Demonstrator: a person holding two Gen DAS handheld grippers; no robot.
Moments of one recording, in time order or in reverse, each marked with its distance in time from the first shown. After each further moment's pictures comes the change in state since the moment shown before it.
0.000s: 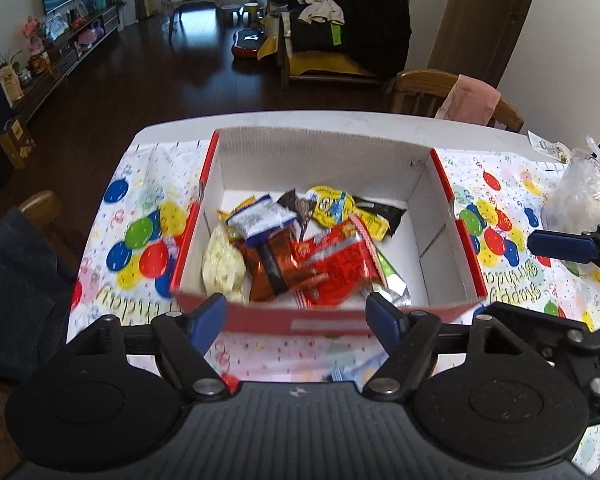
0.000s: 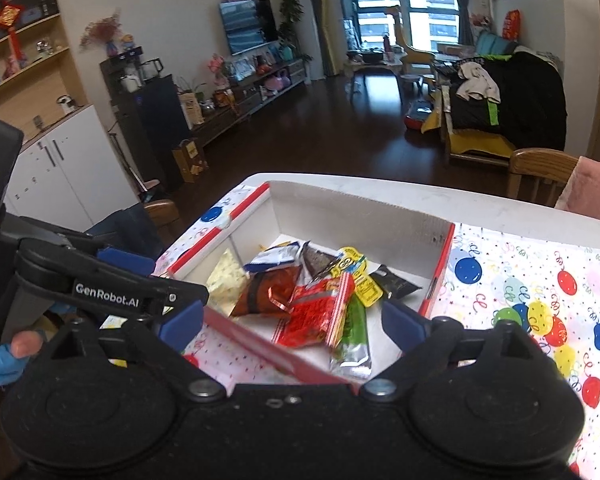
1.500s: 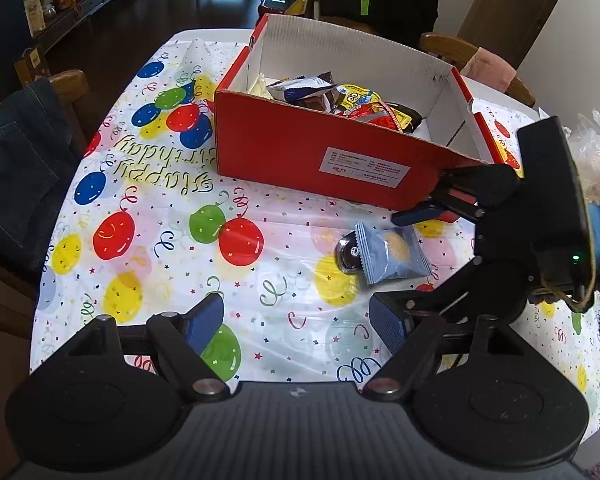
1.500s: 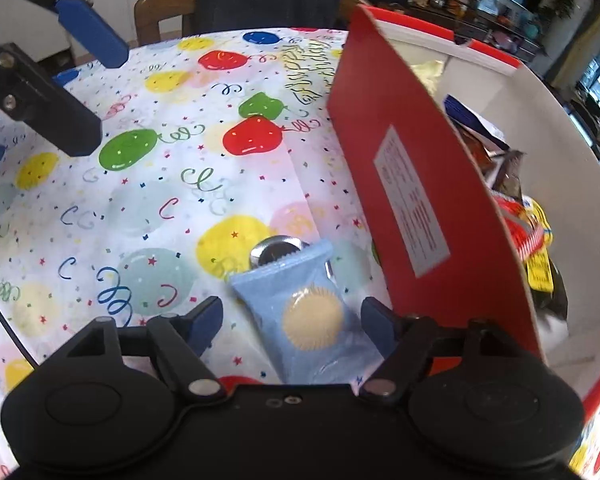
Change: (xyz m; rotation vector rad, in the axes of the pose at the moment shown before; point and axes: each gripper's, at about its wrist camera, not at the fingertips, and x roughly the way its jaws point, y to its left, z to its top) left arm -0.005 0.028 -0.123 -0.129 0.084 -0.022; right arm 0.142 0.051 -0.102 -0.826 0.406 0.225
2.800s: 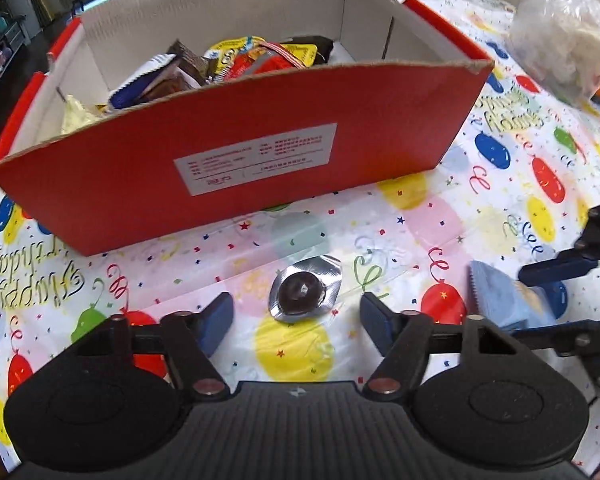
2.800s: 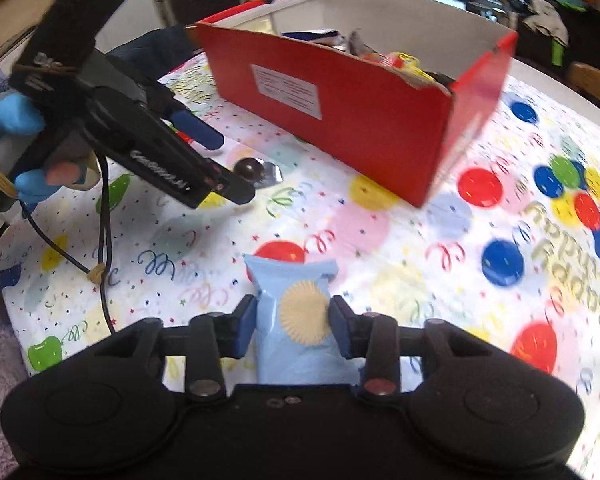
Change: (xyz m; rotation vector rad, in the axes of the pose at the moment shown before) left arm 0.121 -0.062 0.032 0.434 0.098 -0.055; right arm -0.079 0.023 -0.110 0.682 -0.111 -0.057
